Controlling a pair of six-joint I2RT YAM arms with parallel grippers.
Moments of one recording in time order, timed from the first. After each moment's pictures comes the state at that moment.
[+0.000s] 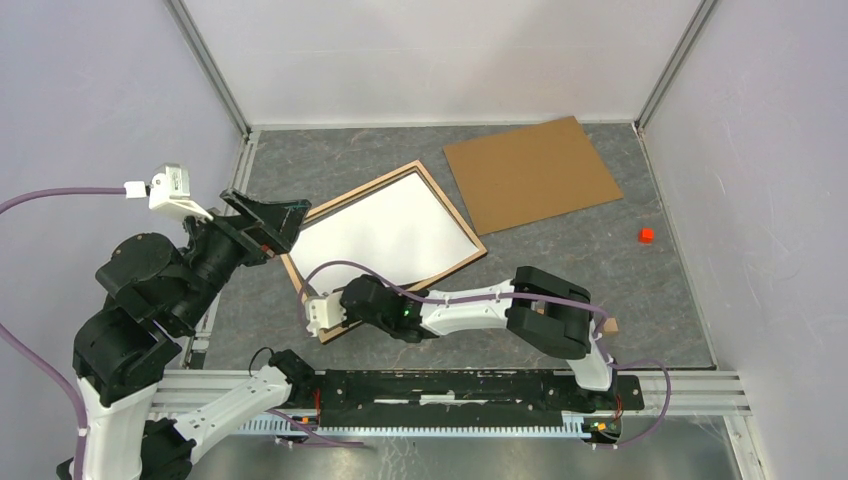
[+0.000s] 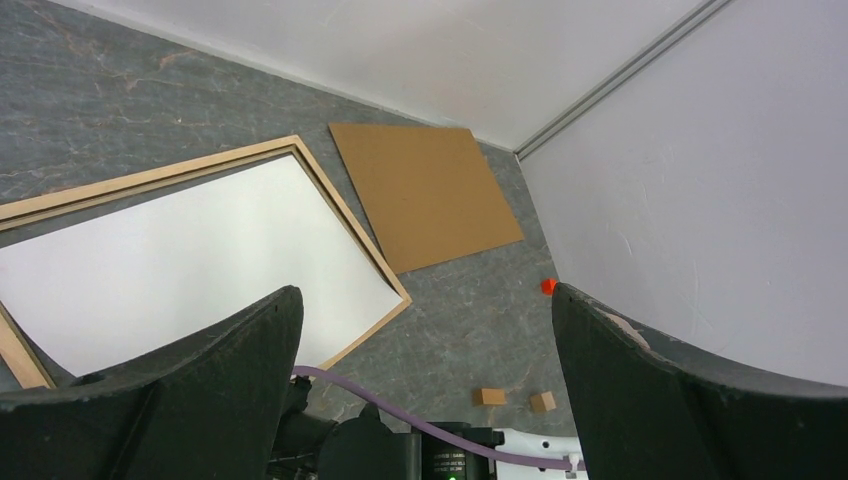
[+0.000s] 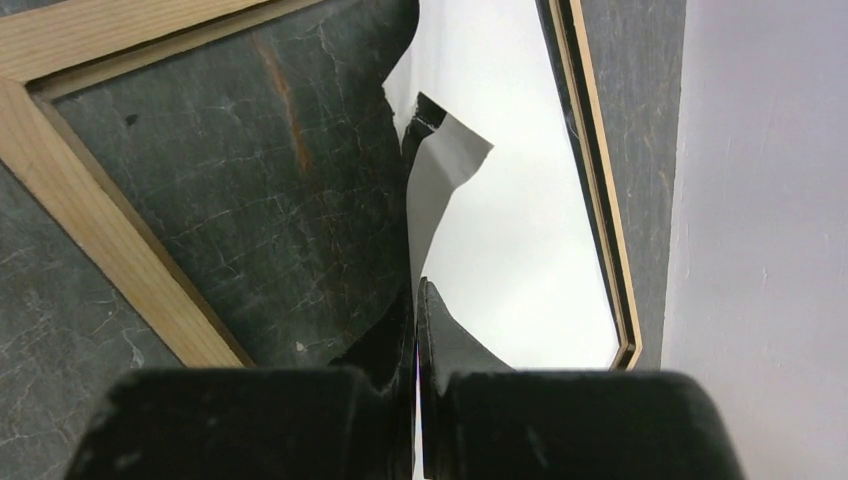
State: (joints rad) left arm -0.65 0.72 1.57 -0.95 -0.34 -0.67; right arm 1.31 2.03 1.32 0.17 0.33 -0.78
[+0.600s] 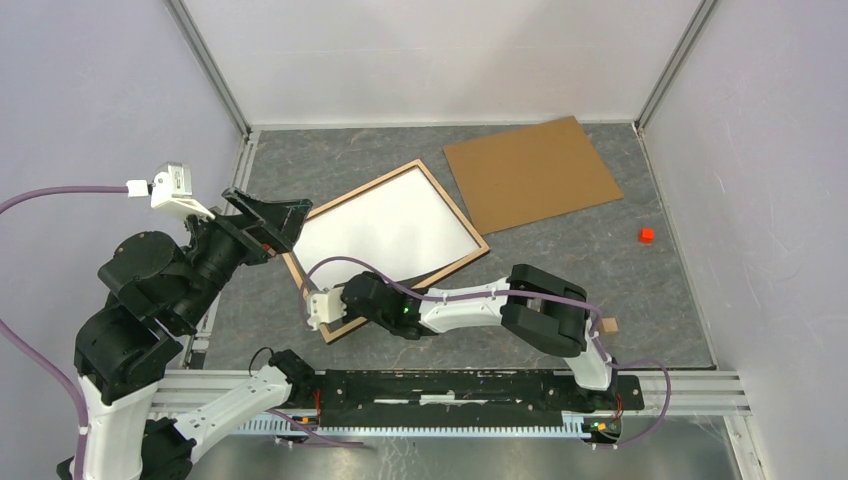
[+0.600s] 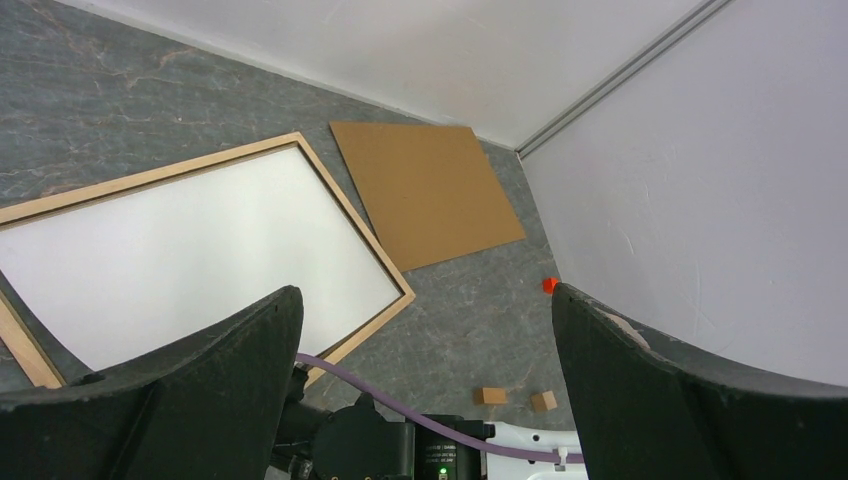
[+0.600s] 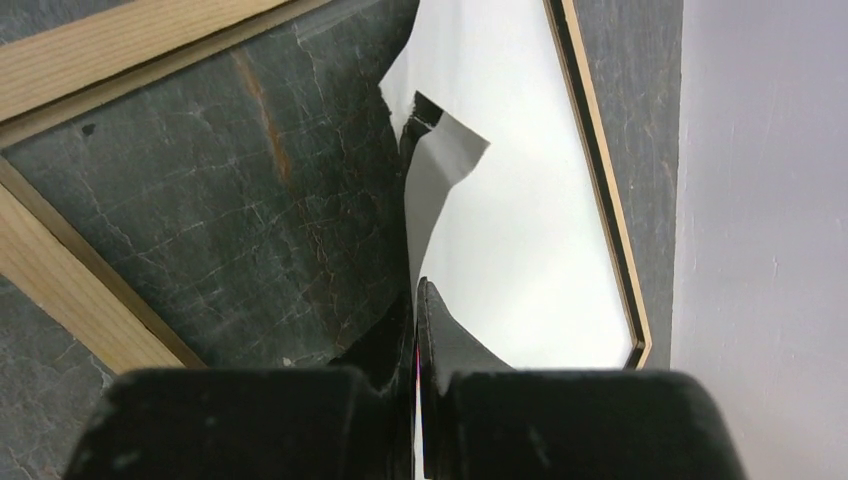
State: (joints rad) left arm -0.65 0.73 1.57 -0.95 -0.34 -0.67; right arm 1.29 2.06 1.32 0.21 0.34 -0.76
